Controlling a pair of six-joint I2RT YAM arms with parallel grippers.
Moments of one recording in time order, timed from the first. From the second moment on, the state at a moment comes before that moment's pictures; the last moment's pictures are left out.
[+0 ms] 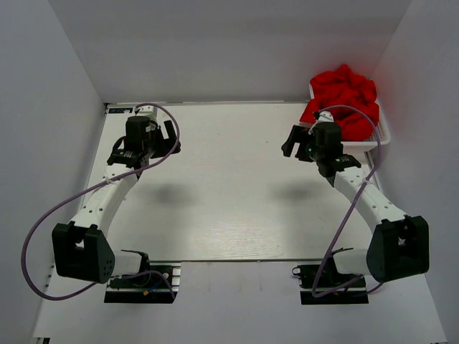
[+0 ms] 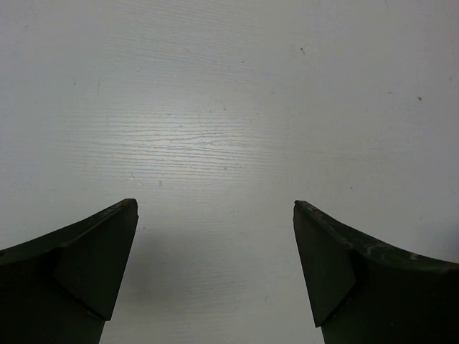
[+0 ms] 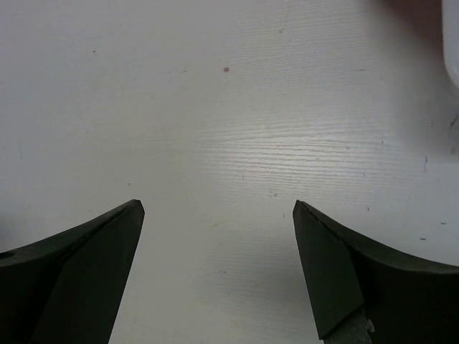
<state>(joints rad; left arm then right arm) -0.17 1.31 1.08 -0.34 0.00 -0.30 0.26 1.30 0.94 -0.17 -0.06 0.36</state>
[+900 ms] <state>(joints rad) -0.17 1.50 1.17 -0.37 0.00 -0.28 -0.01 2.20 2.18 -0.60 0.30 0.27</state>
